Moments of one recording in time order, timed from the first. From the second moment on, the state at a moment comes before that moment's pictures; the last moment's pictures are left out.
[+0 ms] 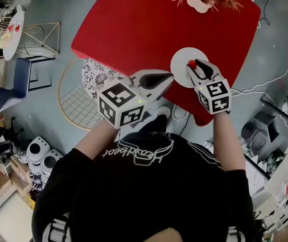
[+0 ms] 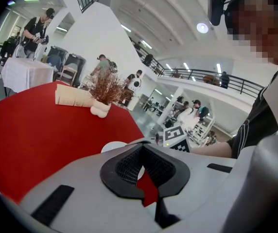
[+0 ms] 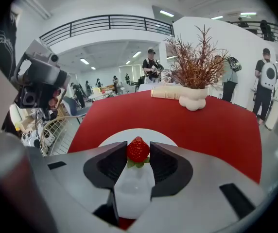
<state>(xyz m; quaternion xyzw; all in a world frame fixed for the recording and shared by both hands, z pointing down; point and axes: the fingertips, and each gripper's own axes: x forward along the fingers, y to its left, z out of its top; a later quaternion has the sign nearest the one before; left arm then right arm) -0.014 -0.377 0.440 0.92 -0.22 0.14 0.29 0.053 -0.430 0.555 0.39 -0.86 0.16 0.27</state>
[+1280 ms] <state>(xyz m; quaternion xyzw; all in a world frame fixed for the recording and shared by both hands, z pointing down) -0.026 -0.379 0.445 0.91 -0.23 0.13 0.32 0.045 -0.426 0.573 0.36 -0.84 0.16 0.38</state>
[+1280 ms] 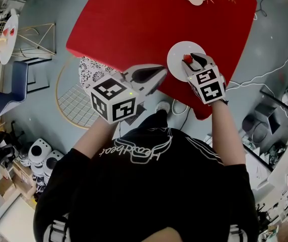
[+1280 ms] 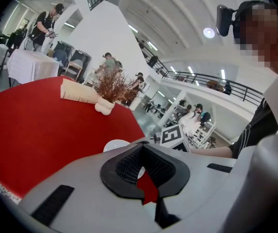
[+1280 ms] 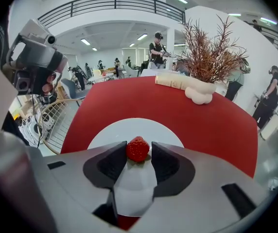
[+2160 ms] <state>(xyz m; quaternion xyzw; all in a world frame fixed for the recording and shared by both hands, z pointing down) -0.036 -0.348 0.442 0.90 -0.26 0.13 0.33 0.051 -0.411 0.565 0.38 -0.84 0.15 0.36</state>
